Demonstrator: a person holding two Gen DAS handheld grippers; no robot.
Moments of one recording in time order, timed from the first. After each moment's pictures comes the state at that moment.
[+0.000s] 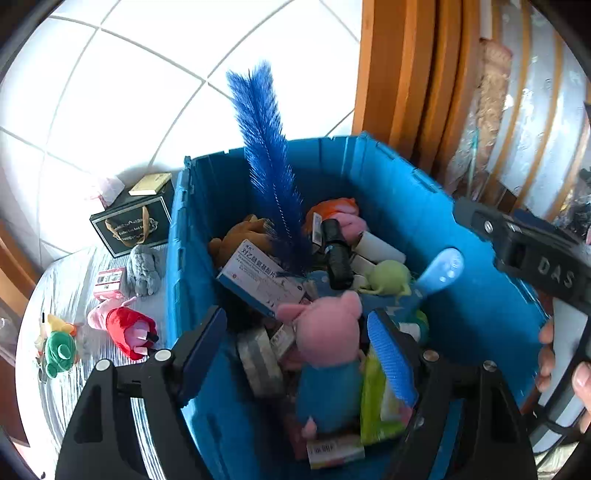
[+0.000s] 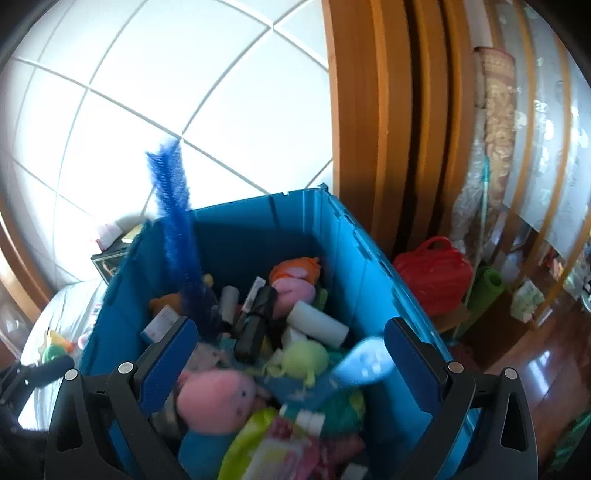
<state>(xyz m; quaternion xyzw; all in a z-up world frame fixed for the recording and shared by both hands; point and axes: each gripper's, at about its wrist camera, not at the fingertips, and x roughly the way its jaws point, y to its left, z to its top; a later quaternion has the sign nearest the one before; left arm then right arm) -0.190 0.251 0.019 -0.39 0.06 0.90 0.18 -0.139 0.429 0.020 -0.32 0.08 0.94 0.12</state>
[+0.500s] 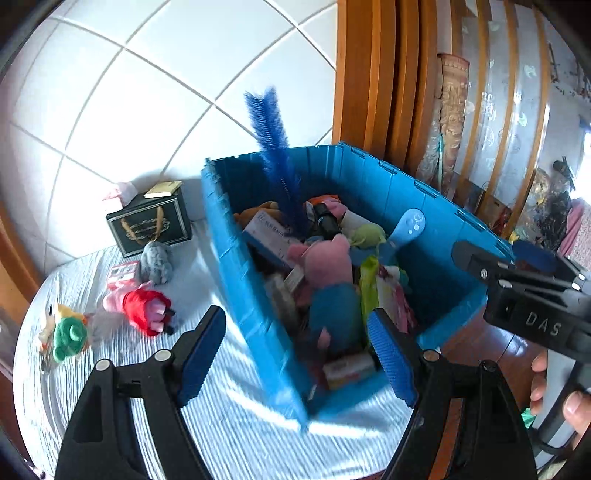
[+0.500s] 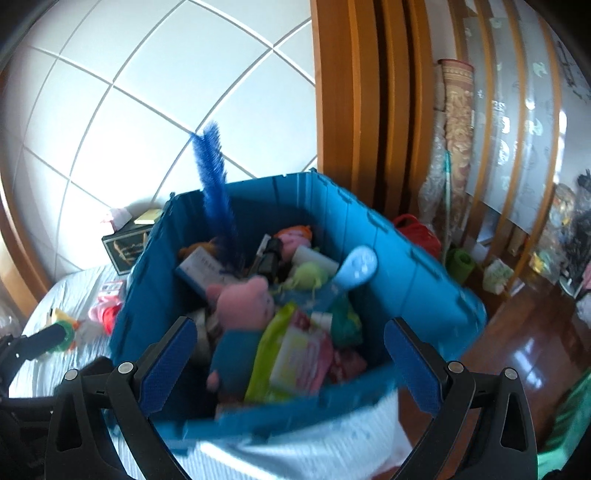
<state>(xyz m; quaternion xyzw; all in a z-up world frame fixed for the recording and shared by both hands) -0.059 0.157 0.010 -0.34 0.06 0.91 0.22 0.014 0.322 0.003 -0.30 0.07 0.94 0.17</state>
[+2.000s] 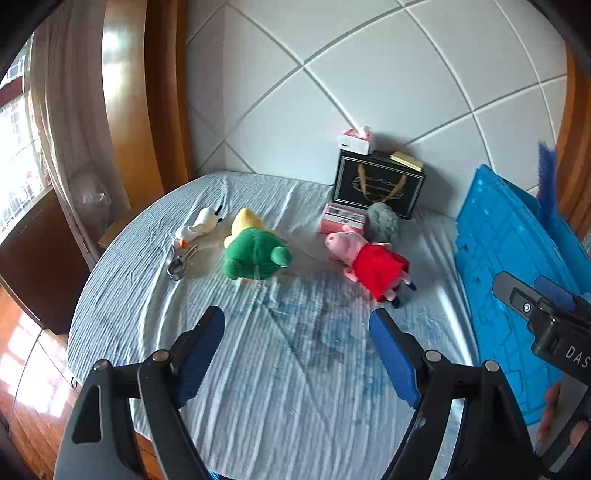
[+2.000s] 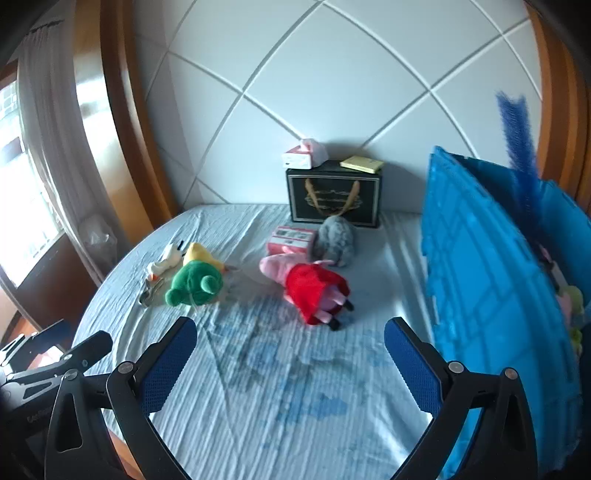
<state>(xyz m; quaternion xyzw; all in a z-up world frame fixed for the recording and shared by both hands) -0.126 -0.224 -0.065 -0.37 -0.07 0.92 -0.06 -0.157 -0.013 -0.068 -0.35 0.02 0.93 -0.10</state>
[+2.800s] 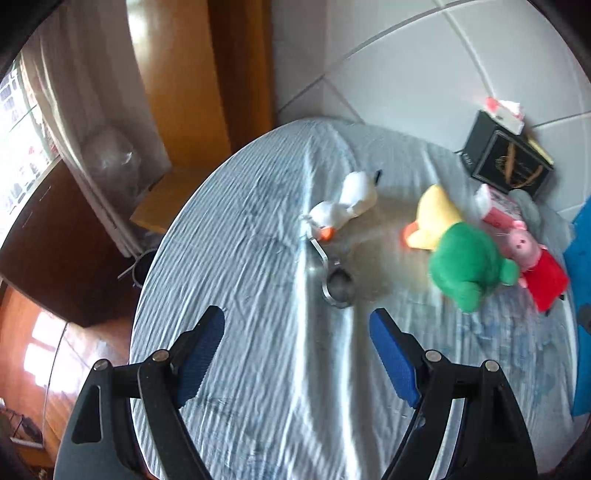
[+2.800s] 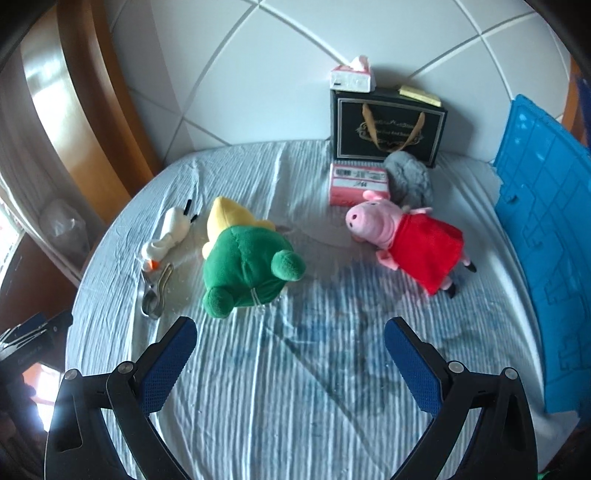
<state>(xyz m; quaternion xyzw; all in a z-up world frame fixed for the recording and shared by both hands) -0.268 -0.549 -0.188 -0.48 -0.06 0.87 -0.11 -0.283 -0.230 -0.163 -0.46 0.04 0.88 -0.03</state>
